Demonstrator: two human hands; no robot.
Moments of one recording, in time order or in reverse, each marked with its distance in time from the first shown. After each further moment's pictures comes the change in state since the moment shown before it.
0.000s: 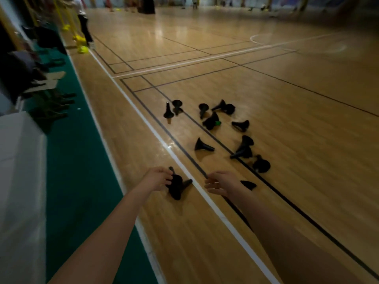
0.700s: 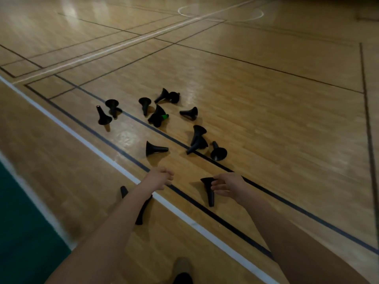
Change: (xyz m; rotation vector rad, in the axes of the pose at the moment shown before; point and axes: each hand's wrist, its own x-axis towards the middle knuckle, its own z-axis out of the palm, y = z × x) left_hand 0.202 0.146 0.191 0.347 -0.364 0.049; right_hand 0.151 -0.058 -0.189 0.221 0.383 0.210
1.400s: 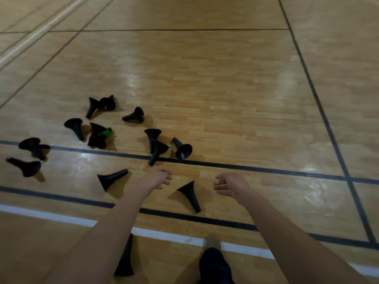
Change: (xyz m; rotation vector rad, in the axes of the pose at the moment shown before) left_hand 0.224 0.181 0.123 0.409 -0.339 0.038; right_hand 0.167 -0.062 -0.133 0.436 0.202 0.187
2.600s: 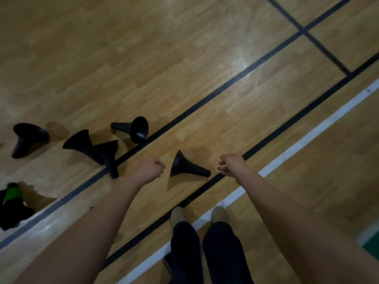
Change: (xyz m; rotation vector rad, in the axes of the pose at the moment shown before) left_hand 0.372 -0.070 0.040 0.883 -0.388 0.169; right_hand 0.296 0.134 0.078 0.511 0.497 0.311
